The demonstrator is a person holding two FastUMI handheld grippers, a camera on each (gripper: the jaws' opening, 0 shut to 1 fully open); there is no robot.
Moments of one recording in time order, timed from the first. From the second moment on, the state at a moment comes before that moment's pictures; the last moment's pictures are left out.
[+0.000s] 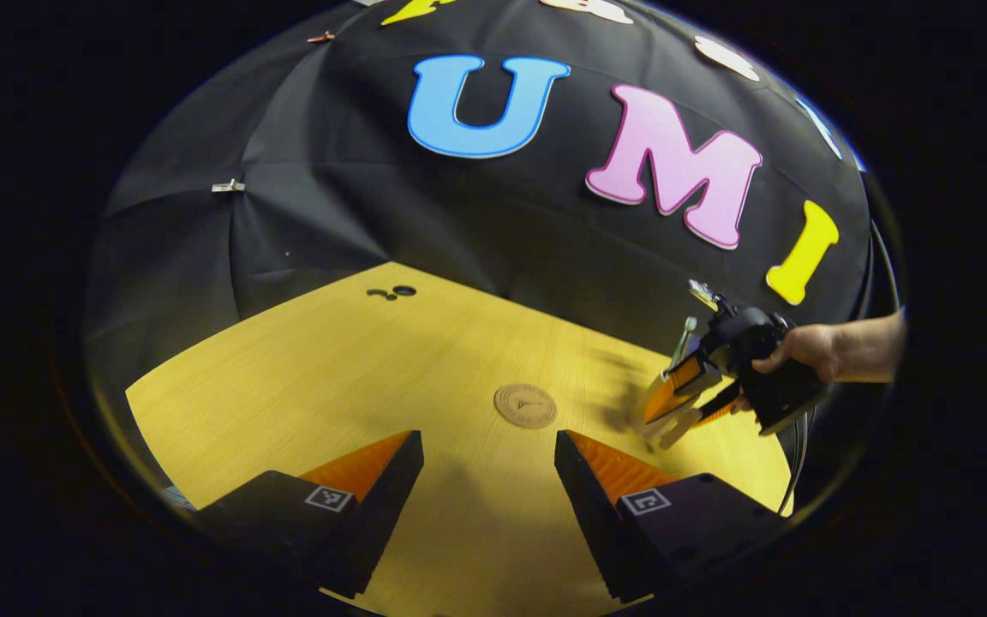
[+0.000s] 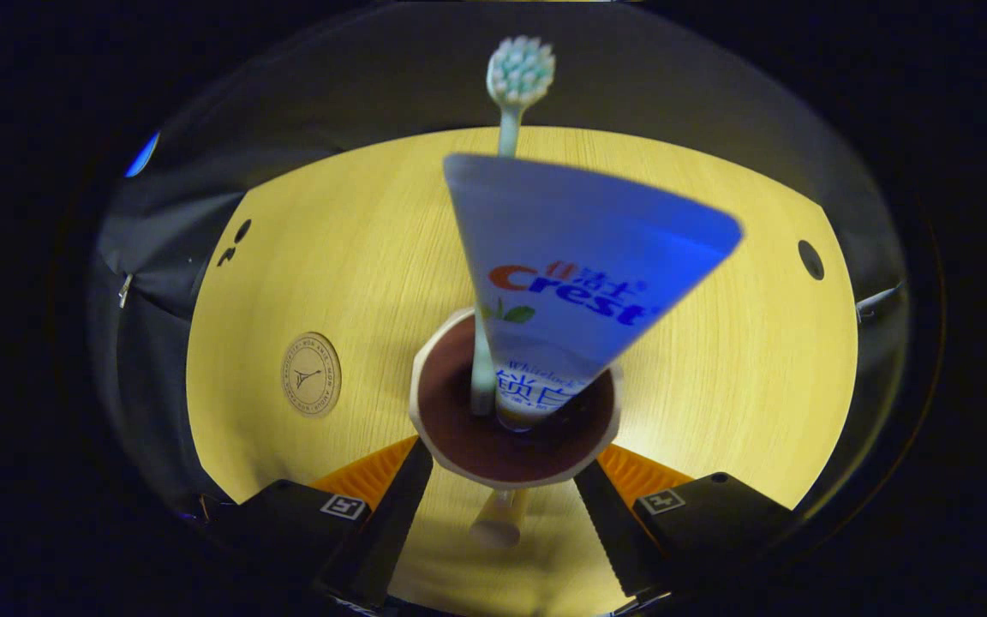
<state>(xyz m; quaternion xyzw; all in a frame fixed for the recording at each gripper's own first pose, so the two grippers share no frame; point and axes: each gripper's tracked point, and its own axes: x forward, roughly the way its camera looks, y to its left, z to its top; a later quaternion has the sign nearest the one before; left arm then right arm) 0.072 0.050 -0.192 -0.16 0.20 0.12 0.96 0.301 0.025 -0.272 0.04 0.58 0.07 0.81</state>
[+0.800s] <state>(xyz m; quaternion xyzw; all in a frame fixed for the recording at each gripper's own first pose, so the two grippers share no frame) 0.034 0.046 -0.203 -0.16 0.23 0.12 0.95 0.297 0.026 -0.289 0.02 0.61 0.06 0.79</state>
